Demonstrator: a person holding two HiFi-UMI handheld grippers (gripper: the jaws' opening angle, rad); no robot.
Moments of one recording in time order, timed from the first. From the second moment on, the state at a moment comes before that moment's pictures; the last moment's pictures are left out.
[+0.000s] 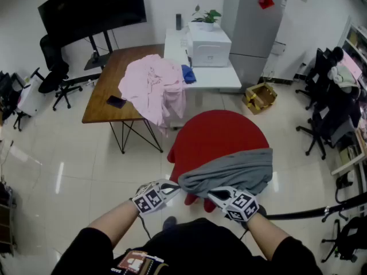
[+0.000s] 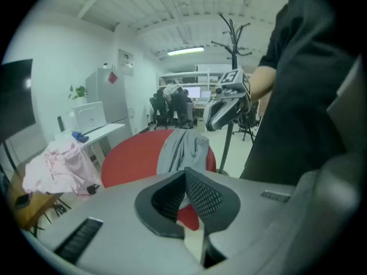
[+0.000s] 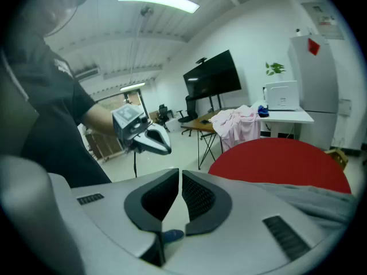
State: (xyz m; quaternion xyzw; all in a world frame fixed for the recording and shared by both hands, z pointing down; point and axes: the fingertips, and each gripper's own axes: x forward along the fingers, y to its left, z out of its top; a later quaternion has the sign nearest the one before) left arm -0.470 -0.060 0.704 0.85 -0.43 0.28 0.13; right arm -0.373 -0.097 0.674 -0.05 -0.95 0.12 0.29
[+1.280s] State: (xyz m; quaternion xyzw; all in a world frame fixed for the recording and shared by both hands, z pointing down) left arm -0.432 -0.103 0.734 0.86 -0.11 0.48 -0.10; right arm -0.397 -0.103 0.709 -0.12 -0.93 -0.02 0.36
